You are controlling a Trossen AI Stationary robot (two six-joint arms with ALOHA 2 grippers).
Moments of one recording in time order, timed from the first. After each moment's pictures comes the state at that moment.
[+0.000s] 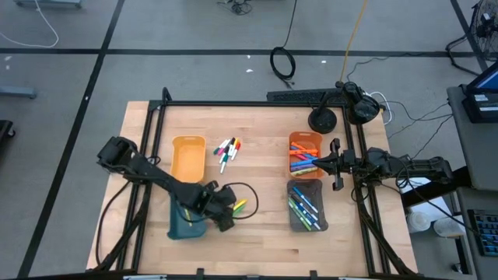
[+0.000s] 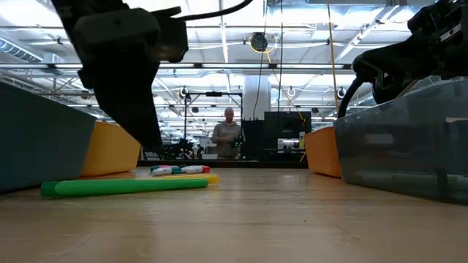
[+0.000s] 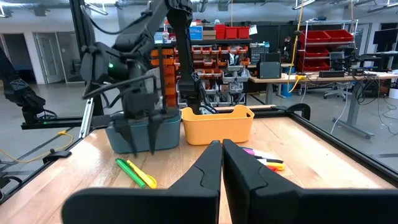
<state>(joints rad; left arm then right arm) -0.44 1.76 1.08 -0.48 -0.31 -0.82 0.02 0.05 0.01 0.13 0.05 0.04</state>
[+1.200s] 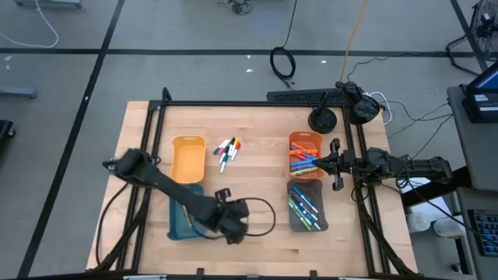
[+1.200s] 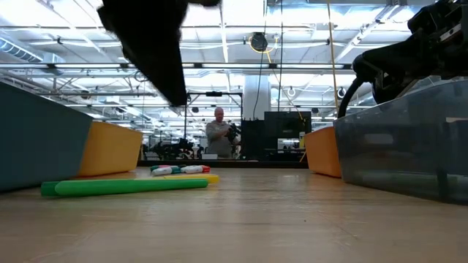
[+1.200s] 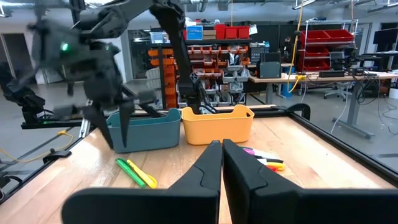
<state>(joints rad) -0.49 1.95 1.51 -0.84 -0.34 -0.72 0.02 0.05 0.01 0.13 0.05 0.04</state>
